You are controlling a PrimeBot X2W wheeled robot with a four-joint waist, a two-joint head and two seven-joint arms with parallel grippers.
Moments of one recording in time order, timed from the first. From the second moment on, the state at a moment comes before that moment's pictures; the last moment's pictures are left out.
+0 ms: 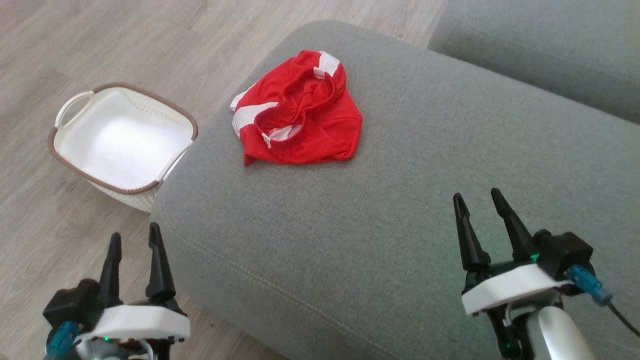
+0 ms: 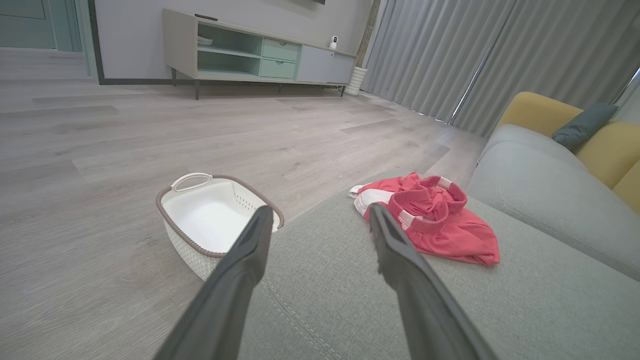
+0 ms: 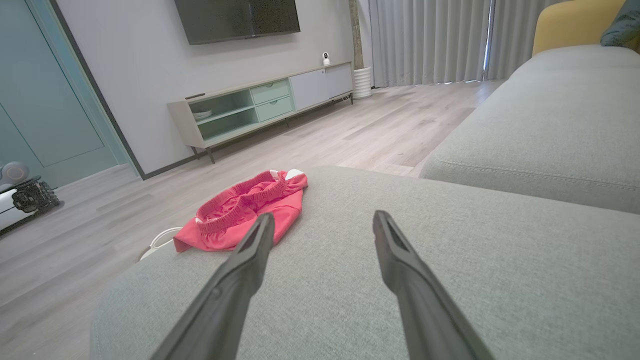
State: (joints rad) left arm 0.10 0.05 -0.05 0.07 -0.32 0.08 -0.25; right arm -0.04 -0.05 0.13 0.17 0.21 0.12 -0.12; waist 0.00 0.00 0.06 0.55
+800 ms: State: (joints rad) left arm -0.57 0.13 -0.18 0.53 -0.33 -0.11 -0.04; right arm -0.10 -0.05 0.00 -0.05 0.07 0.12 -0.01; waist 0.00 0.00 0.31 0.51
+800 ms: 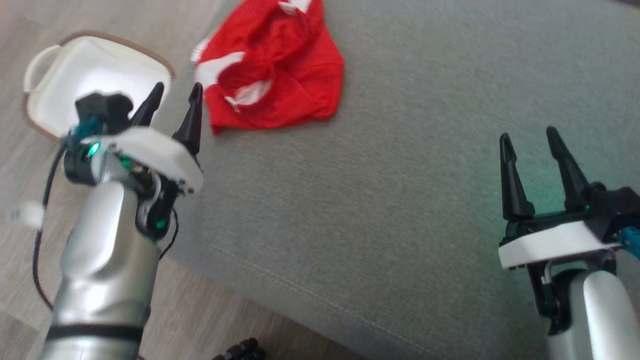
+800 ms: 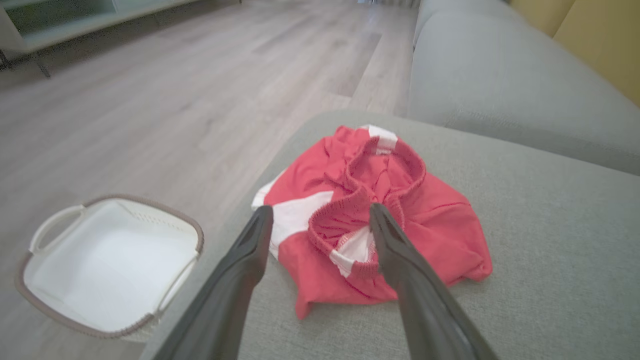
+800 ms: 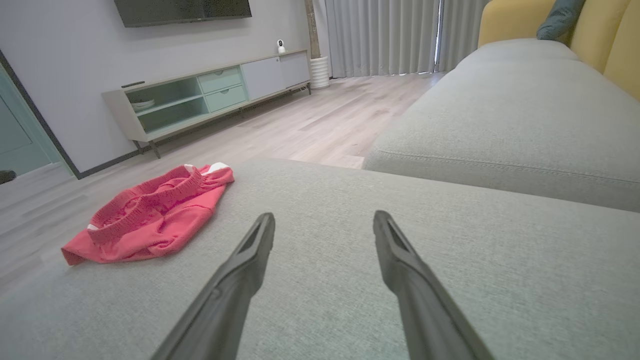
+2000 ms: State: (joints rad) left arm -0.97 0.23 -0.30 1.03 -0.36 -0.13 -0.14; right arm -0.14 -0.05 -0.01 -0.06 0.10 0.12 -0.06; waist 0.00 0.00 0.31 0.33
